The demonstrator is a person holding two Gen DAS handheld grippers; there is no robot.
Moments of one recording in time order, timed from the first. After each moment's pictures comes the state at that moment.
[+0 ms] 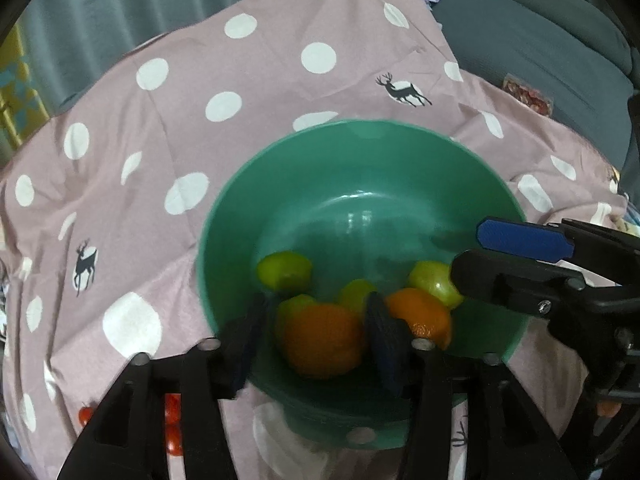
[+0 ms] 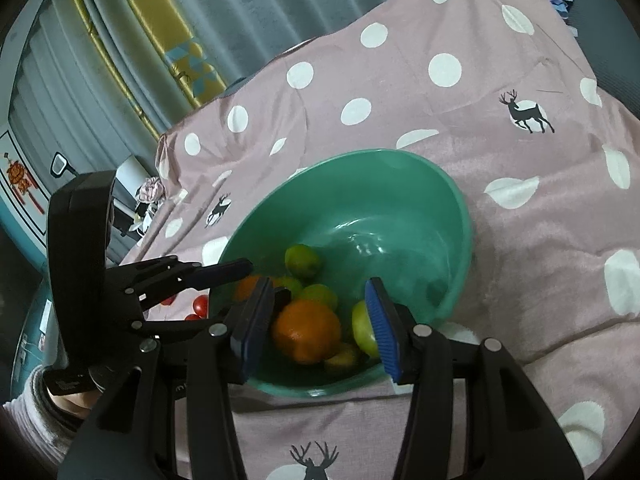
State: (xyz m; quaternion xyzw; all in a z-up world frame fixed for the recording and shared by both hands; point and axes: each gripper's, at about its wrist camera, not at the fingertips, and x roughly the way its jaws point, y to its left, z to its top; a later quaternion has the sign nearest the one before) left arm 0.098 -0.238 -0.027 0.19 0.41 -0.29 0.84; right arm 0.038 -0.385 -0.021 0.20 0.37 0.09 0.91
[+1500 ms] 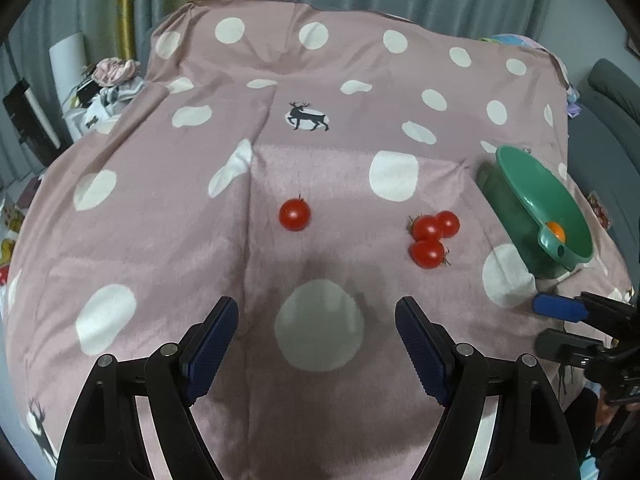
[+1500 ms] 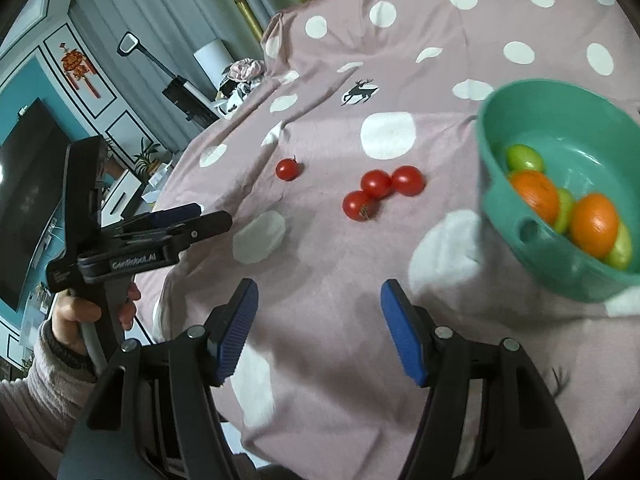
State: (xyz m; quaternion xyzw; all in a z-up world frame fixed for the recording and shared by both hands) left arm 0.055 0.040 -0.041 -0.02 0.44 -0.13 0.89; right arm 0.033 -0.198 -0.044 0.09 0.47 0.25 0.84
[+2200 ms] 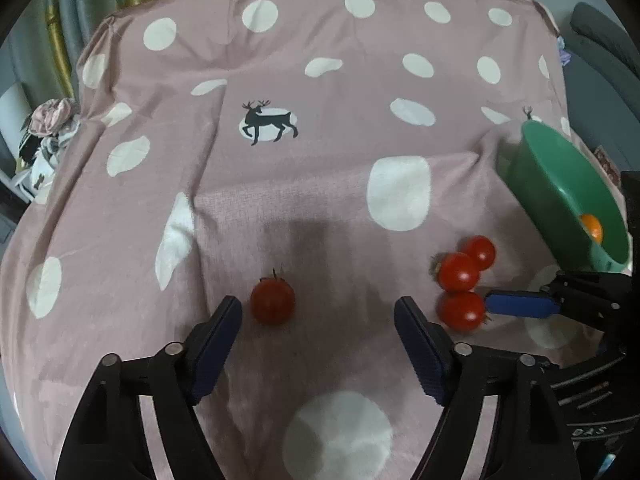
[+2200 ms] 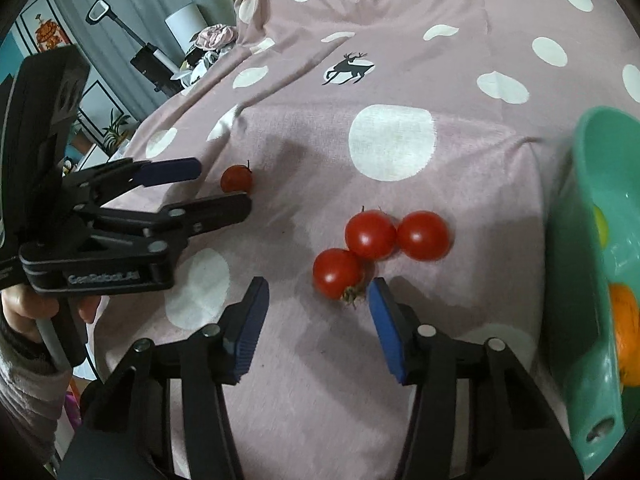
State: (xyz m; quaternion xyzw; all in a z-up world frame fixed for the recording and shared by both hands) left arm 0.148 0.005 -0.064 0.07 0.47 -0.18 0.86; right arm 0.116 -0.163 -0.082 0.03 0.51 0.23 0.83
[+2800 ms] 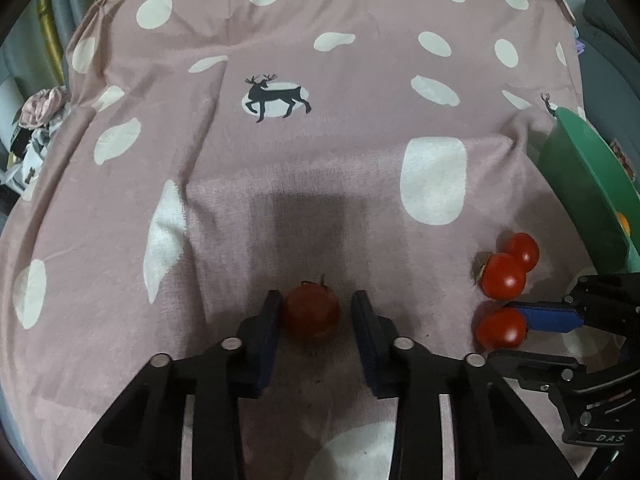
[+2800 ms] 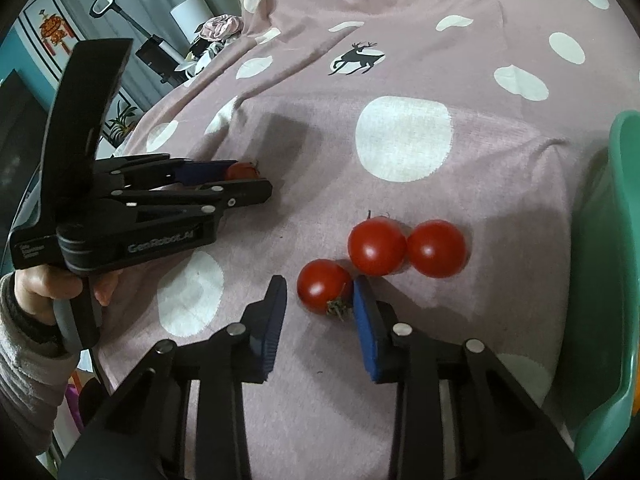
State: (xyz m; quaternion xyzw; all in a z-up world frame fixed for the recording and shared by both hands) left arm 0.172 0.006 -0.089 0.07 0.50 -0.17 0.85; right arm 0.126 -0.158 -0.093 0.03 0.52 0.25 0.82
